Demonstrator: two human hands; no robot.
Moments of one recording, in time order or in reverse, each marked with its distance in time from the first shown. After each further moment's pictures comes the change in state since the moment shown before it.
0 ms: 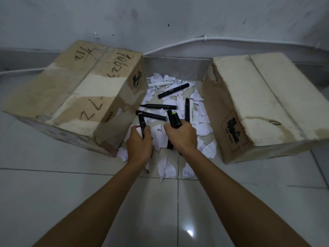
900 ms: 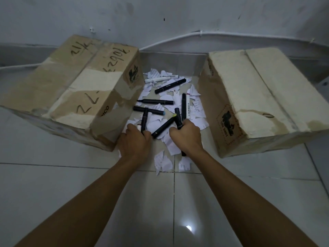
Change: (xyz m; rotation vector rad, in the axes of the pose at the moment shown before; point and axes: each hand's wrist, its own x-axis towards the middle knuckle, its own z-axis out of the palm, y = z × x) left_hand 0.003 -0.014 0.000 0.703 0.012 0.109; right_hand -0.012 0.018 -0.027 -0.099 -0.065 -0.055
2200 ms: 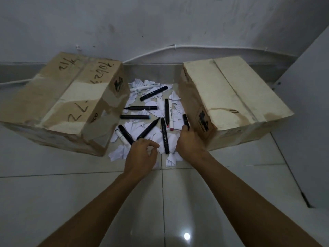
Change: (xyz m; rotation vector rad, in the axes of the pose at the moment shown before) left_hand -0.062 0.012 -0.008 -0.380 -0.199 0.441; right_hand -0.020 0.037 -0.041 -0.661 0.066 -0.151
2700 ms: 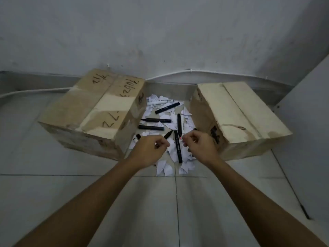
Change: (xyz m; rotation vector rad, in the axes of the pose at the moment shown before) left_hand 0.020 0.021 -0.090 -0.057 -0.254 0.097; right_hand -0.031 -0.028 -0.046 0.734 0.109 -0.139
